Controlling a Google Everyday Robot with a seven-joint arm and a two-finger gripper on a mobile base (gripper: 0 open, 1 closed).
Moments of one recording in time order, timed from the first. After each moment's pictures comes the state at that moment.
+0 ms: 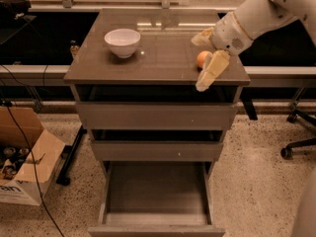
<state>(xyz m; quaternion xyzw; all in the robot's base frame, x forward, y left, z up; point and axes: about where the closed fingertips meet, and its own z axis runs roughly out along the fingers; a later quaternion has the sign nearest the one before) 0.630 -0.120 0.906 -0.65 0.68 0.18 0.30</state>
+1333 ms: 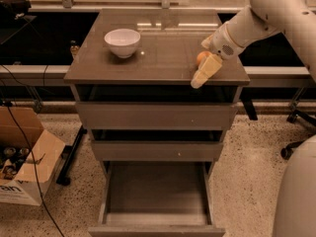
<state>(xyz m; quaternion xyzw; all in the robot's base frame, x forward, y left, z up) 0.702 -0.146 0.858 -0.57 0.76 0.11 0.30</state>
